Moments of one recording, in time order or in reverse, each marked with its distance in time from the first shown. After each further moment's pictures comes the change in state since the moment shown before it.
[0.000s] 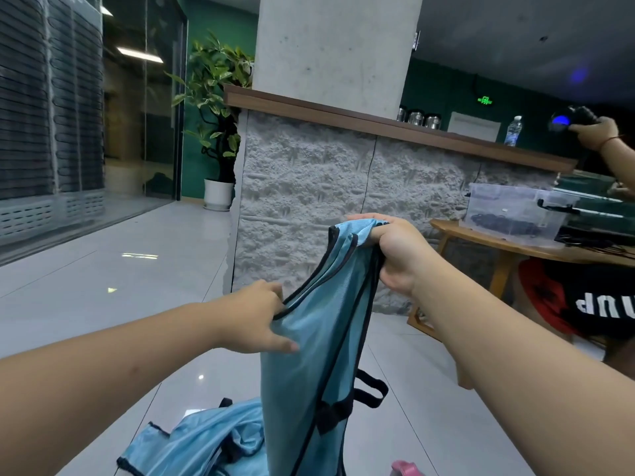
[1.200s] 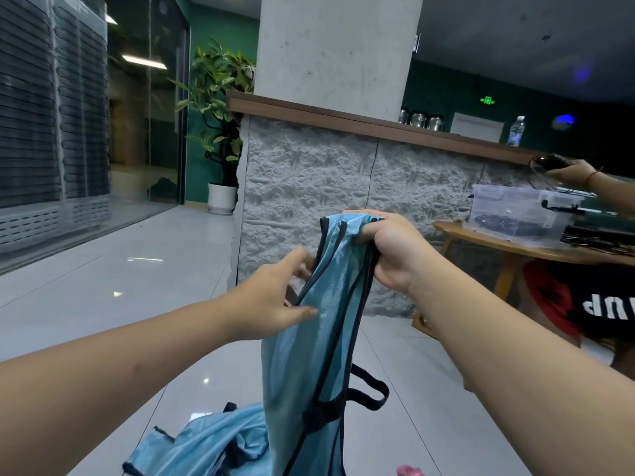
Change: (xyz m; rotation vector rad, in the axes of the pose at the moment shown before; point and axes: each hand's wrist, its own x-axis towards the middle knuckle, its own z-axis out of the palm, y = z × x) left_hand -0.006 0.025 -0.022 -0.597 0.374 0.212; right_hand -0.005 -0.010 0.014 0.048 -0.065 -0.027
